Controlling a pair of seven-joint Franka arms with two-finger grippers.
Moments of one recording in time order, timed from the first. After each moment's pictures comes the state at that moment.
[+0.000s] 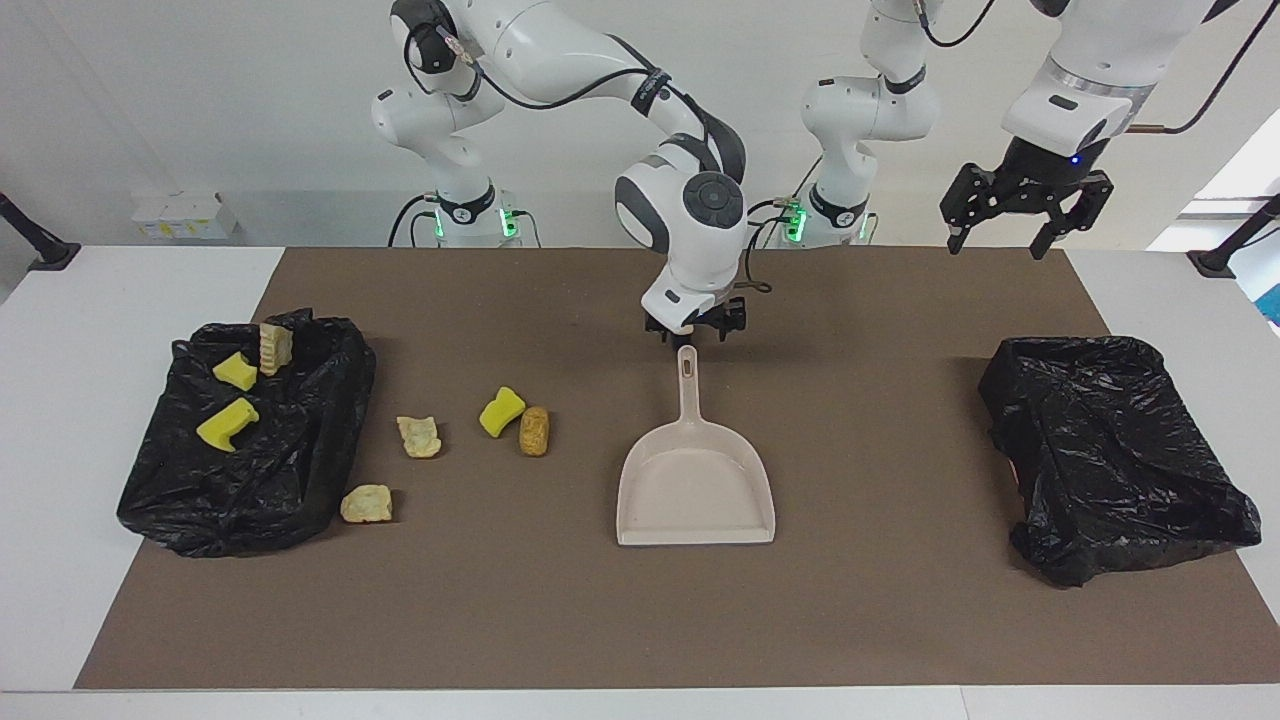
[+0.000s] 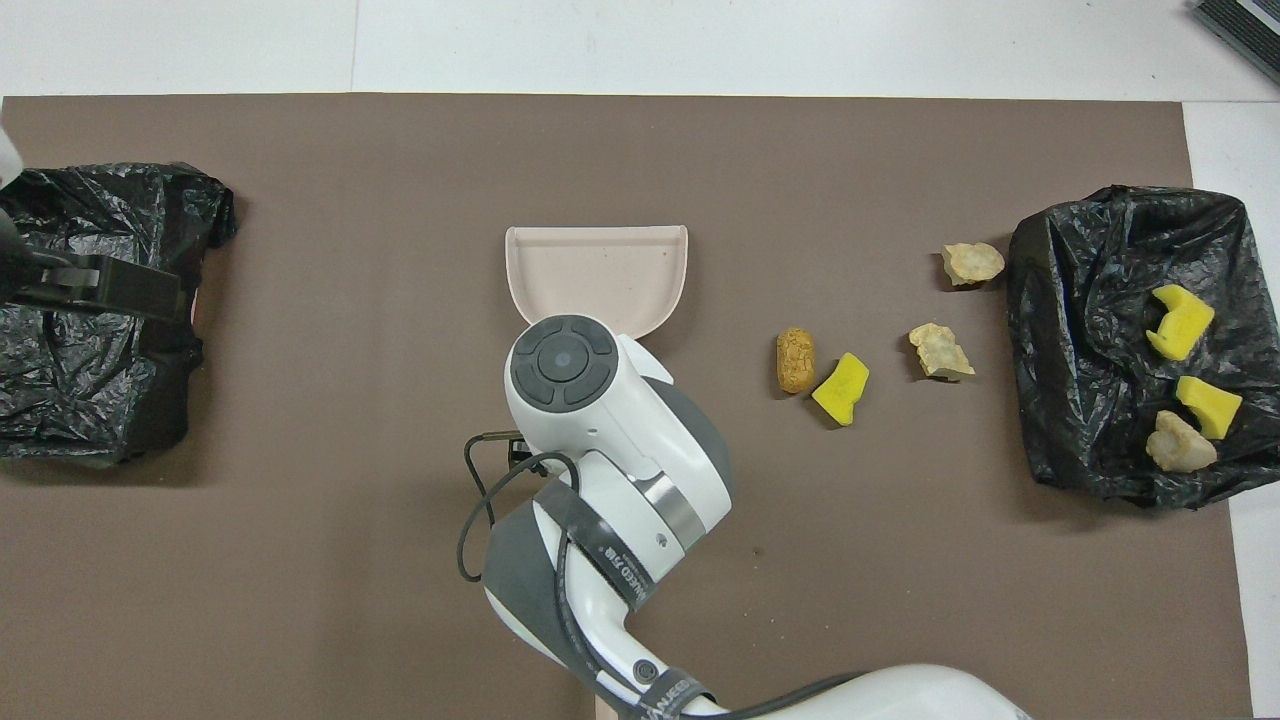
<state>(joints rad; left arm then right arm) -0.16 0.03 0.00 -1.42 0.01 1.53 0.00 0.60 0.42 0.16 -1.61 0.07 1.88 0.75</state>
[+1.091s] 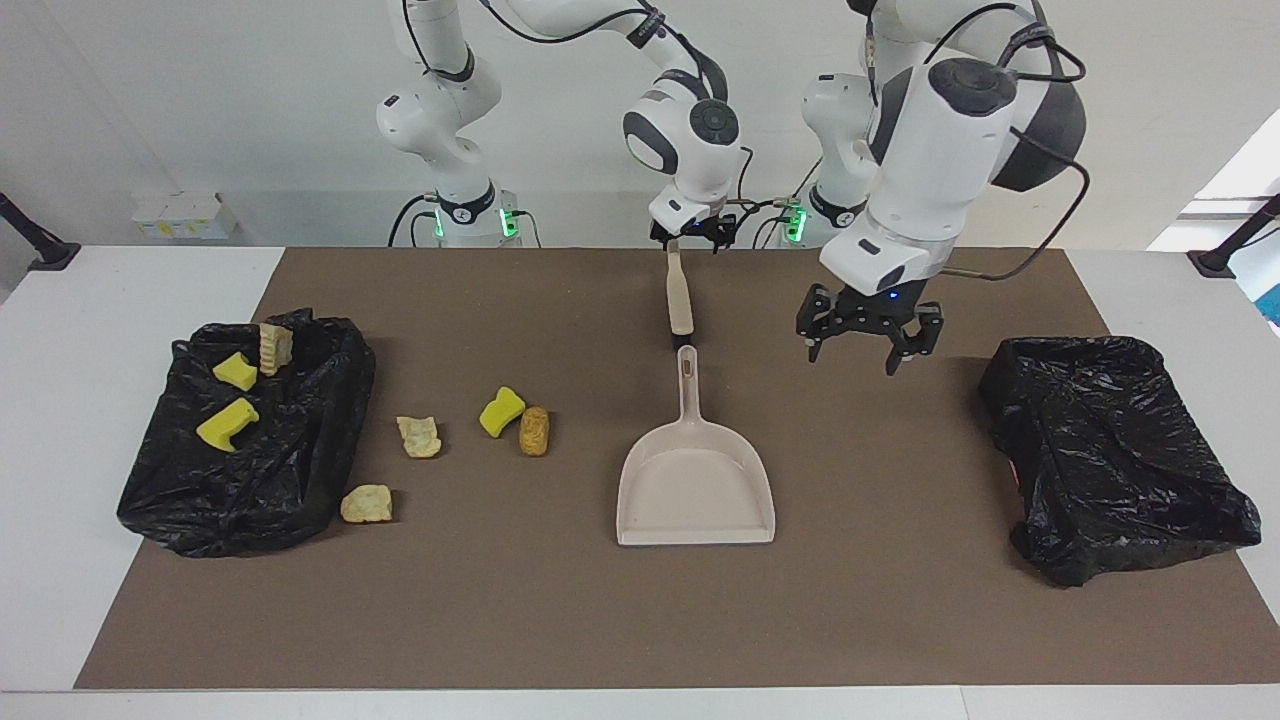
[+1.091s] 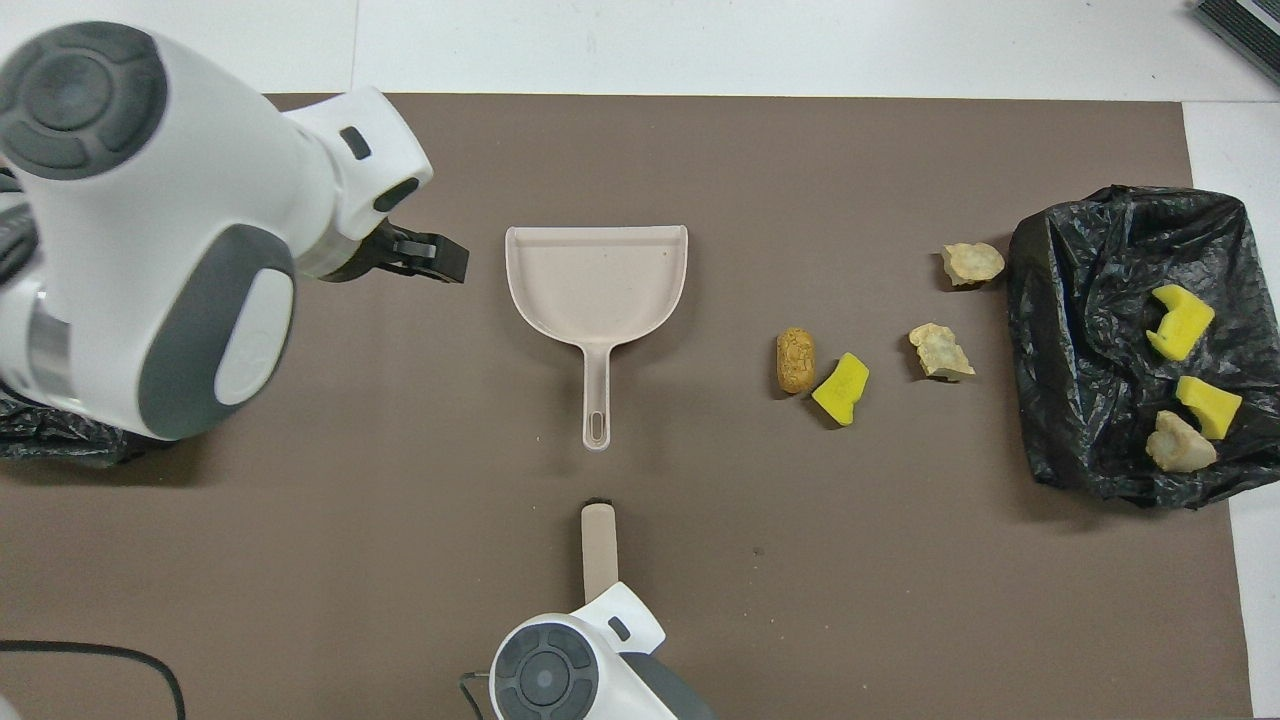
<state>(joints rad) -0.38 0.22 -0.03 -1.53 0.01 1.86 -0.15 0.84 0.10 0.16 -2.18 0.24 2.11 0.96</state>
